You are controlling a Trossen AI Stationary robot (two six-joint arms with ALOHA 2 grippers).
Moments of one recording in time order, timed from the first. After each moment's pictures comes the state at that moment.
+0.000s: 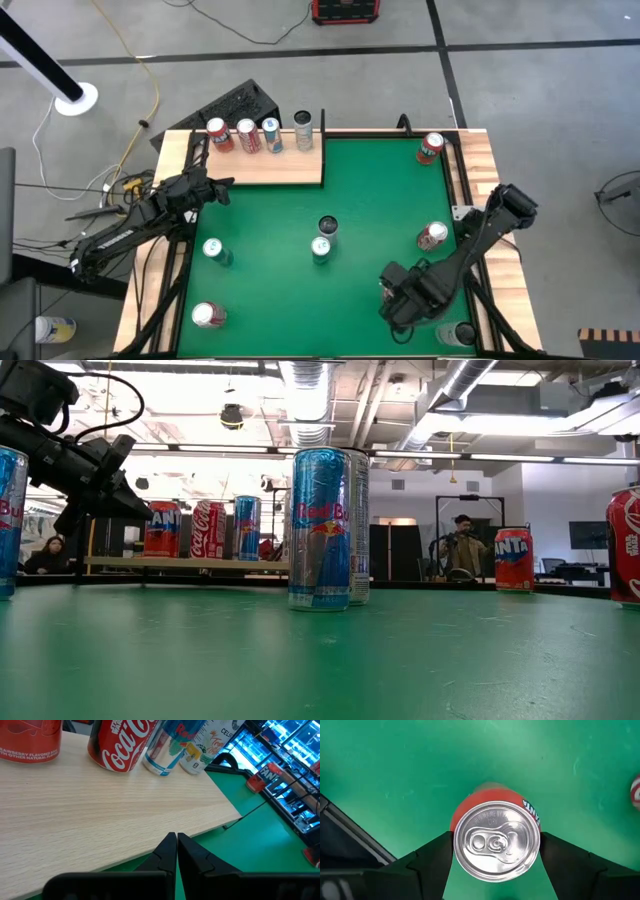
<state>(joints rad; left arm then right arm) 0.53 0.01 0.13 -0.40 -0.22 -0.63 0.70 1.75 1.48 -1.24 0.15 1.44</state>
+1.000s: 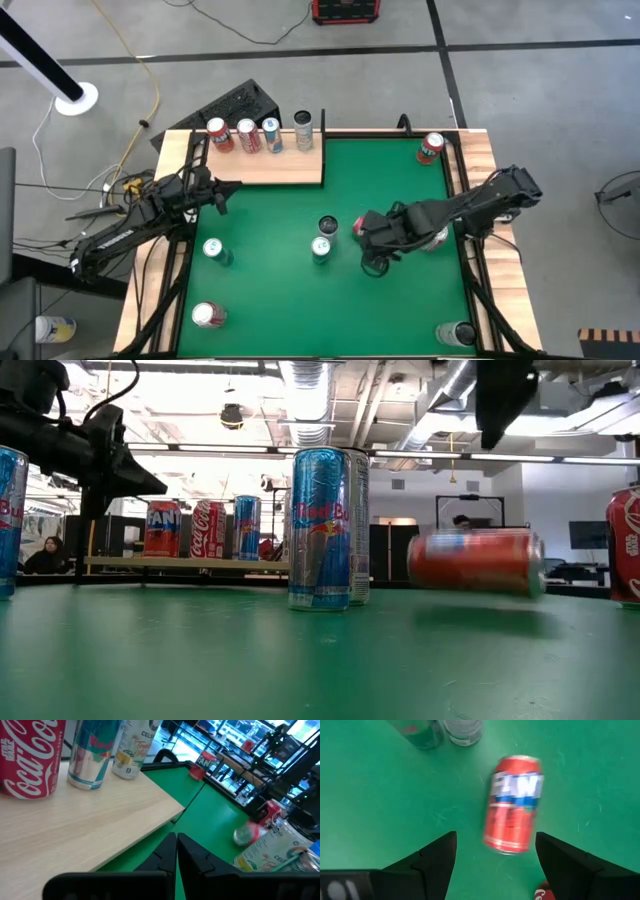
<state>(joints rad) 0.53 0.01 0.13 -0.24 0.03 -0.48 0.35 1.60 1.48 -1.26 0.25 0.84</state>
